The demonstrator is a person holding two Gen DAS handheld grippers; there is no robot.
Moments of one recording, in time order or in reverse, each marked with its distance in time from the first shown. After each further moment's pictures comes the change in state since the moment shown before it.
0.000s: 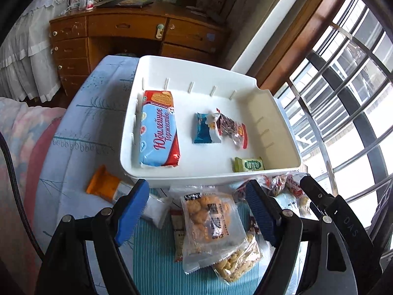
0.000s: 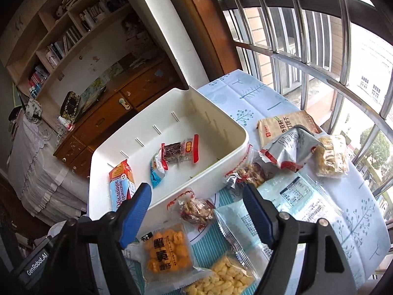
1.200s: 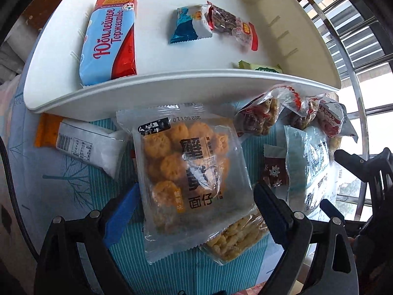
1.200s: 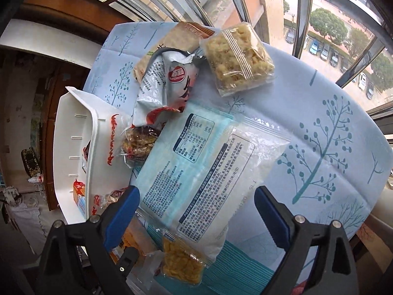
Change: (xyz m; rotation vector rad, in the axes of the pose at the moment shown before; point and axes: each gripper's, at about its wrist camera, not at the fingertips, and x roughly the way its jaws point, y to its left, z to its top) left arm 0.118 -0.042 -0.041 0.030 0.485 0.100; right arm 0.037 -0.130 -0.010 0.586 0.404 -0.152
